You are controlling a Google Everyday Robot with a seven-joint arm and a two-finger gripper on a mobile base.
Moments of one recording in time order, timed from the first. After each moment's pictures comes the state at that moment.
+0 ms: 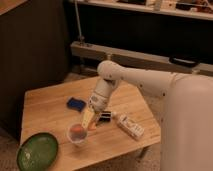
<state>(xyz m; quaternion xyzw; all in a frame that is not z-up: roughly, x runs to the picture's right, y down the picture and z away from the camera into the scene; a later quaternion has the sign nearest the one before) -0.080 0.160 0.643 -0.68 0.00 0.31 0.66</state>
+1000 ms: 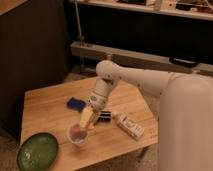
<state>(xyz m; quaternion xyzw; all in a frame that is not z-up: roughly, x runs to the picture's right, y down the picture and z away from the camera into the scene) -0.083 0.158 0.646 -0.68 0.00 0.31 0.66</state>
